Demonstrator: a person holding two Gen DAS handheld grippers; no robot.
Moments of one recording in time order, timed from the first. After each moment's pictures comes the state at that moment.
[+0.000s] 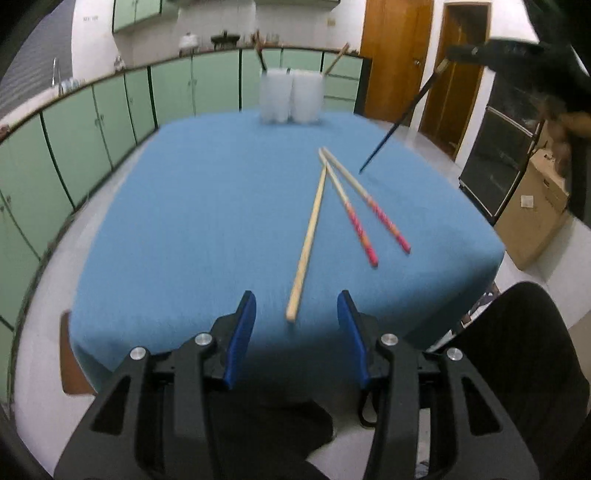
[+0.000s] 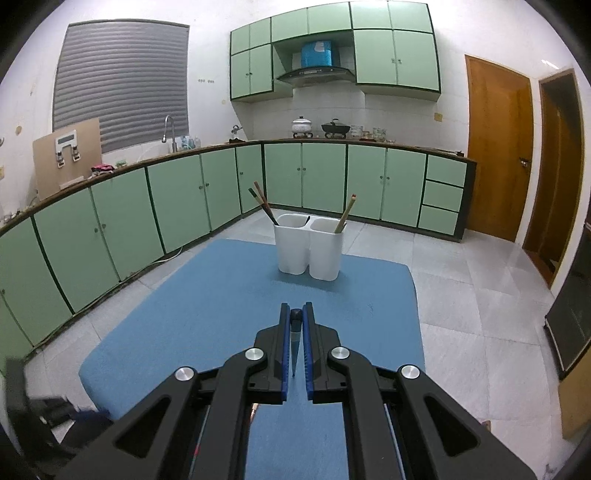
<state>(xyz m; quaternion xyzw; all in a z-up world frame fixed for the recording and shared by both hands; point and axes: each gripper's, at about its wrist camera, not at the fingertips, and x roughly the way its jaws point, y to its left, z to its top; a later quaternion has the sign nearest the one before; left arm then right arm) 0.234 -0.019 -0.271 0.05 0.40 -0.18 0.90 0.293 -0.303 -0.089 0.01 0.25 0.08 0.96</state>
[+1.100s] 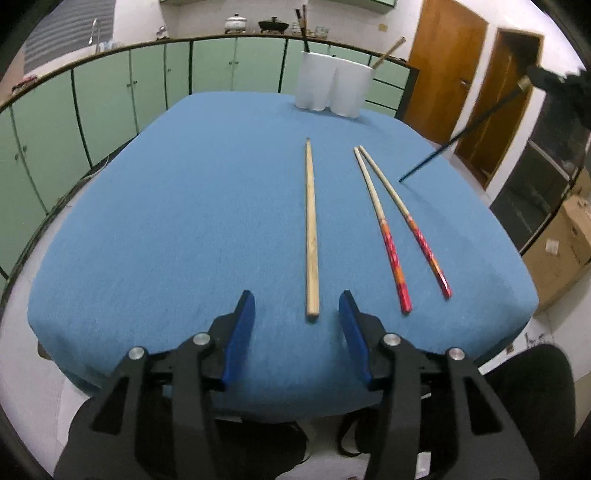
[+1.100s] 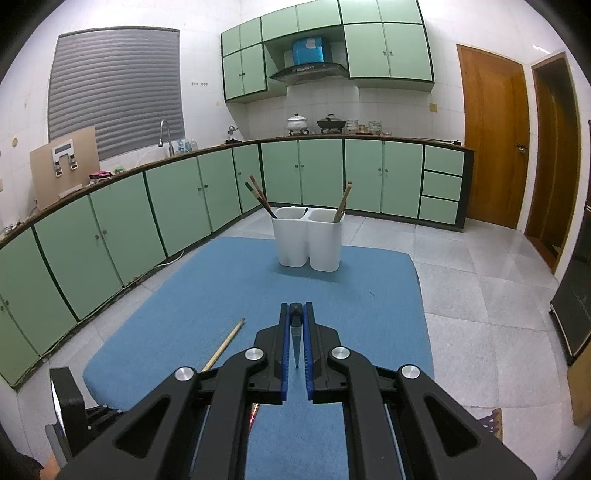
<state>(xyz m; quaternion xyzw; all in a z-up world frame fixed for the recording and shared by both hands) 0.278 -0.045 -0.297 -0.01 0.41 -0.12 0.90 0.294 -0.311 -0.101 0.03 0.26 0.08 0.96</state>
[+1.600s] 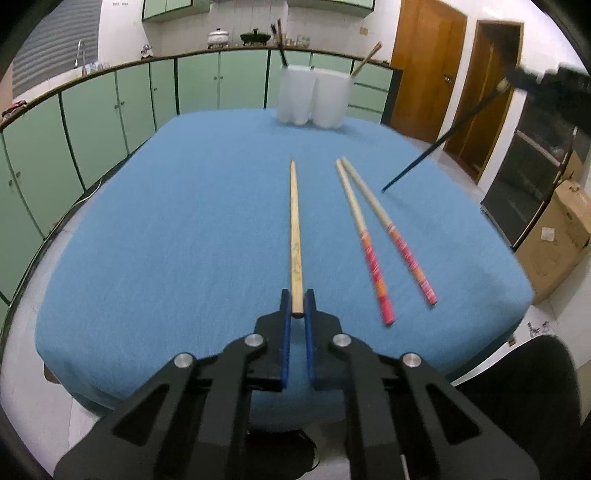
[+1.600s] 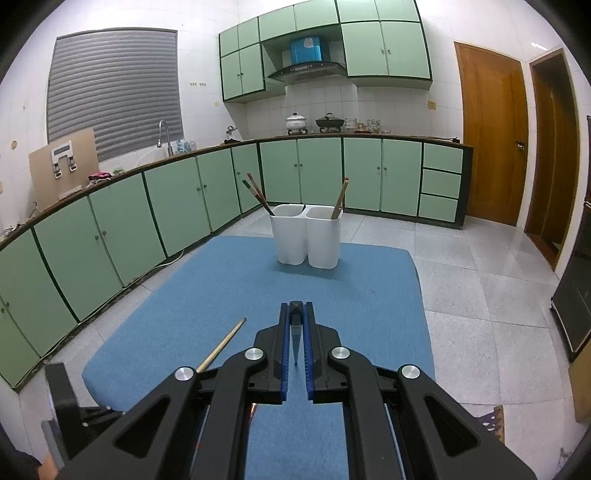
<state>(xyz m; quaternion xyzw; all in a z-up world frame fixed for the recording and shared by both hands) 0.280 -0.051 -0.274 0.00 0.38 -0.14 0.91 0.292 -0.311 -0.105 0.03 0.26 0.08 0.96</state>
